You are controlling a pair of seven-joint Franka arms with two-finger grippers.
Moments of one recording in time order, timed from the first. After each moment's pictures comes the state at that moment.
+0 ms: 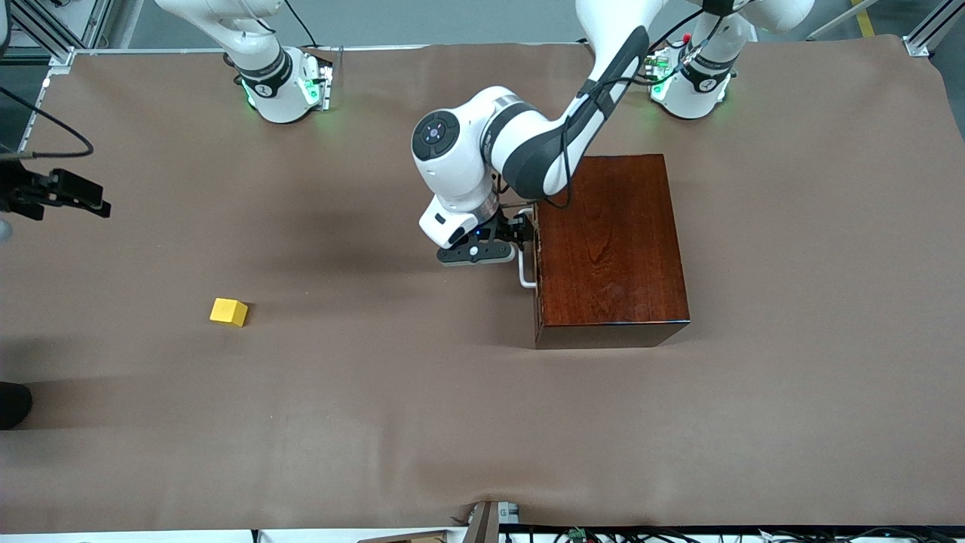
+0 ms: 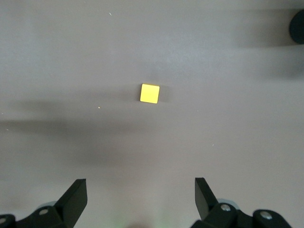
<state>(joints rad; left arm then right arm) -0.91 0.72 0.06 -1.23 0.16 1.80 -0.87 -0.06 0.10 -0.02 -1.49 -0.01 1.47 -0.10</state>
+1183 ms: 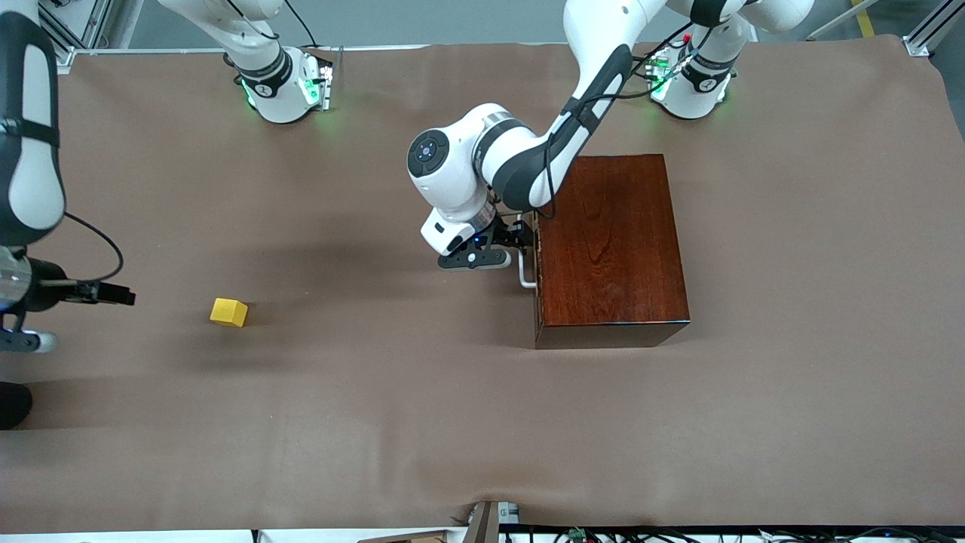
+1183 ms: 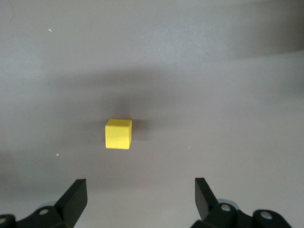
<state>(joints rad) -0.92 0.77 0.06 -1.23 0.18 1.79 -0.88 -0.15 0.42 -0.03 -1.49 -0.01 1.76 -0.10</state>
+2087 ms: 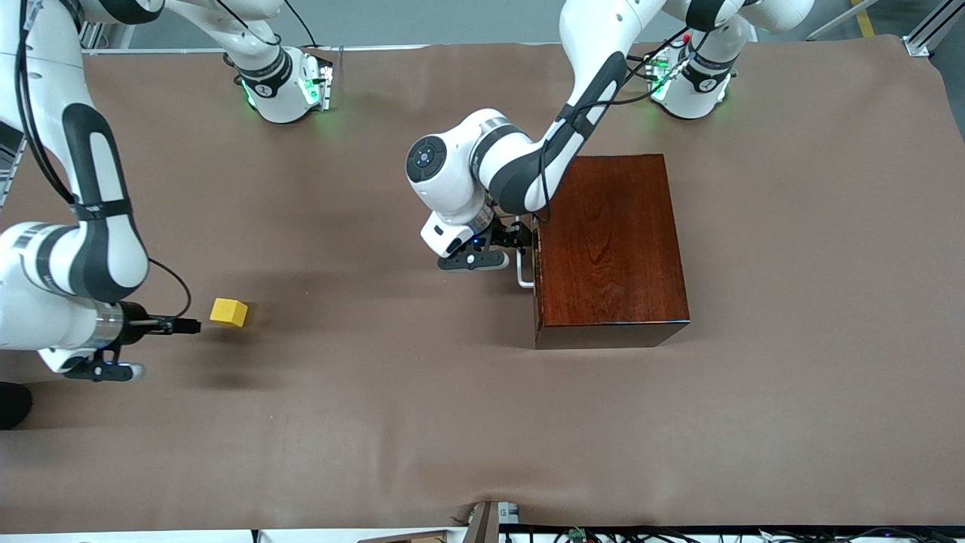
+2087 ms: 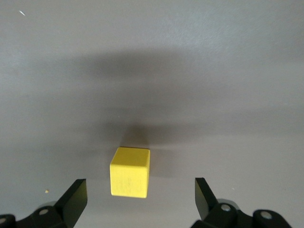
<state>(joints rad) -0.92 0.79 0.06 -1.23 0.18 1.81 -0.91 -0.13 0.59 -0.01 -1.58 0.06 1.97 -0.09</state>
